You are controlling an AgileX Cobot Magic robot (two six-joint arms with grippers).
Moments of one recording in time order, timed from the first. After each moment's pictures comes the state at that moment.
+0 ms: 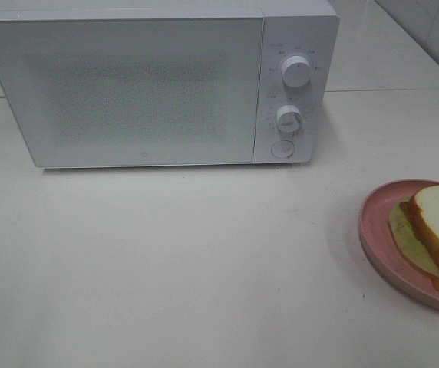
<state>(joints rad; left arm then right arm) 0.03 0.00 -0.52 -0.16 1.08 0.09 0.17 -0.01 -0.50 -0.15 1.00 0.14</state>
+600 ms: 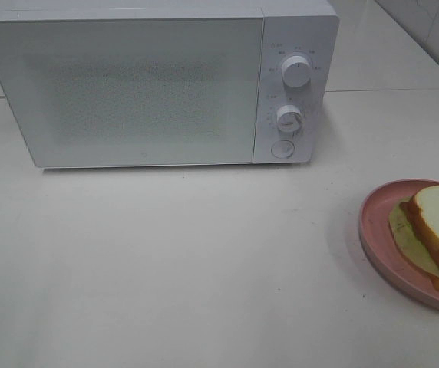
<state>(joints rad) 0.03 0.00 -0.52 -0.16 1.08 0.09 0.17 -0.01 -0.50 -0.15 1.00 0.14</state>
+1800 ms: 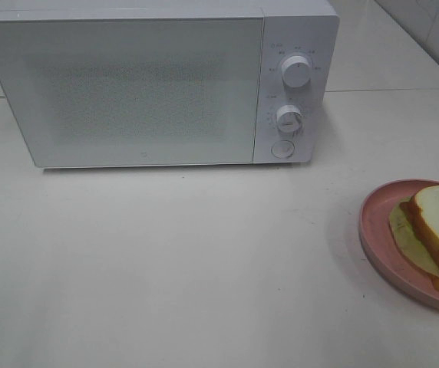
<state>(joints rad) 0.03 0.00 -0.52 -0.16 1.08 0.09 0.17 0.58 -0.53 -0.16 0.43 0.15</state>
